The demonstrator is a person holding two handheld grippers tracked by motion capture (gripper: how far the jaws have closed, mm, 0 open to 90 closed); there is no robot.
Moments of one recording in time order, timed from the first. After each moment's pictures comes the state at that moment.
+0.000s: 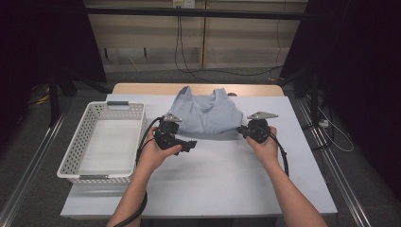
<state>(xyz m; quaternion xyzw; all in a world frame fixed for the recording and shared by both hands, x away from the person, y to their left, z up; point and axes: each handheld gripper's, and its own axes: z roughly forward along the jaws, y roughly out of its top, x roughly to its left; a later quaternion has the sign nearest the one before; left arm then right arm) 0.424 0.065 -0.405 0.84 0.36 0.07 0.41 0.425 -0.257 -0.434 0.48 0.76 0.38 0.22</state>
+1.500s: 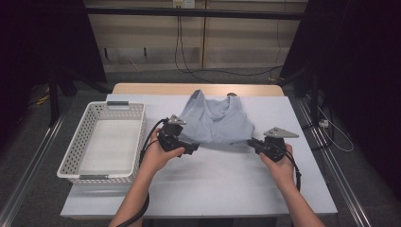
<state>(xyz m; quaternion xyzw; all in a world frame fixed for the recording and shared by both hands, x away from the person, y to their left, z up) 0.422 0.057 -0.410 0.85 0.35 0.07 0.40 0.362 -0.287 -0.438 0.48 0.73 0.42 0.22</state>
